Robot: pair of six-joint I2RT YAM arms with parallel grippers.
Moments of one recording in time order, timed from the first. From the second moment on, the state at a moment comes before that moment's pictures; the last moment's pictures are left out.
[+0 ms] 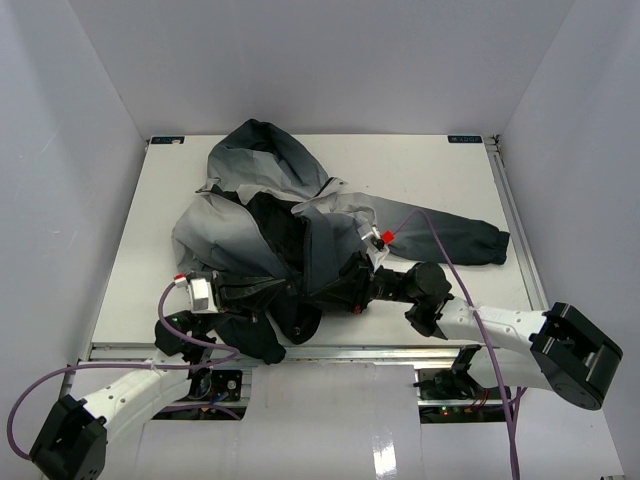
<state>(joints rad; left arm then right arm) -0.62 0.62 0.04 1.33 0.51 -0.43 0.94 1.18 0.41 1.15 -0.64 0.73</state>
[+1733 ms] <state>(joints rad) -0.62 0.65 0.04 1.30 0.57 -0.39 0.95 1.09 0.42 0.99 -0.56 0.67</state>
